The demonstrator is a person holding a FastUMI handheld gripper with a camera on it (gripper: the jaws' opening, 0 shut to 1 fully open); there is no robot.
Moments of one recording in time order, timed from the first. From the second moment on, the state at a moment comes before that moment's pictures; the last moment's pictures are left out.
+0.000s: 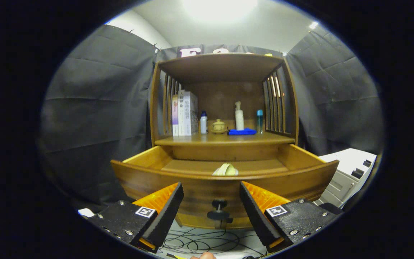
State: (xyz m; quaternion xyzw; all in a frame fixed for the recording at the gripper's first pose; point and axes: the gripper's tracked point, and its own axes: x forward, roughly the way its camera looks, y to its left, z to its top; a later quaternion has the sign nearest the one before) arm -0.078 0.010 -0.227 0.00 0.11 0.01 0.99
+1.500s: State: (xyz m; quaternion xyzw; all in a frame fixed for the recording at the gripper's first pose) arm 0.102 -0.014 -0.283 0.05 0.39 -0.11 0.91
